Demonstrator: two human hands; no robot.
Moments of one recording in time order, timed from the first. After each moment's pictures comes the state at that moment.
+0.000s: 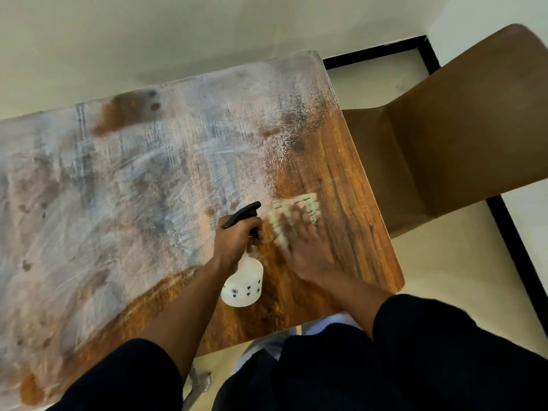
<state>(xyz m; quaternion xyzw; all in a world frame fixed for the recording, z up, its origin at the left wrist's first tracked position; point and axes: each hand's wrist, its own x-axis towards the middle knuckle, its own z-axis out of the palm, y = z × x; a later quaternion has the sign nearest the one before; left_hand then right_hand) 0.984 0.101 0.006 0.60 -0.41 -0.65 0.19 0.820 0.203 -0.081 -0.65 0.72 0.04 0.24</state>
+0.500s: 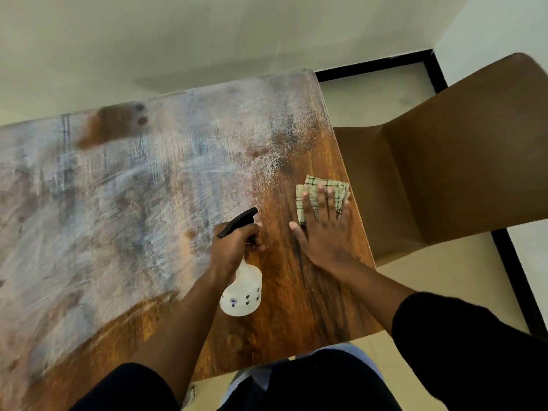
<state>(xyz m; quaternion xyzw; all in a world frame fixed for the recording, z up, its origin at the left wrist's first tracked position) 0.926 0.078 -0.002 0.63 -0.39 -0.64 0.22 0.715 0.144 -0.085 -0.60 0.78 0.05 0.18</state>
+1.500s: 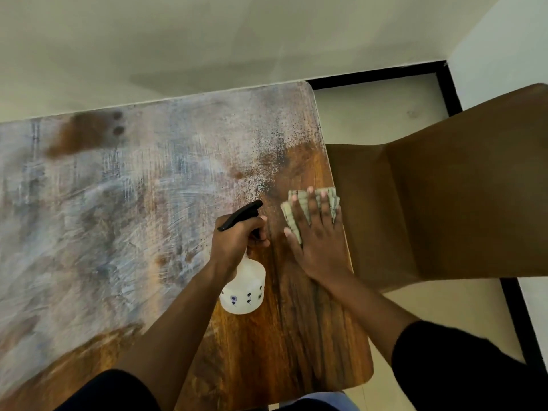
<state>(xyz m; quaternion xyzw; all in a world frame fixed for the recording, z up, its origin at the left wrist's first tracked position) 0.847 0.022 -0.018 0.62 -0.38 -0.65 0.23 0.662 0.101 -0.092 -0.65 0.75 -0.02 0.16</state>
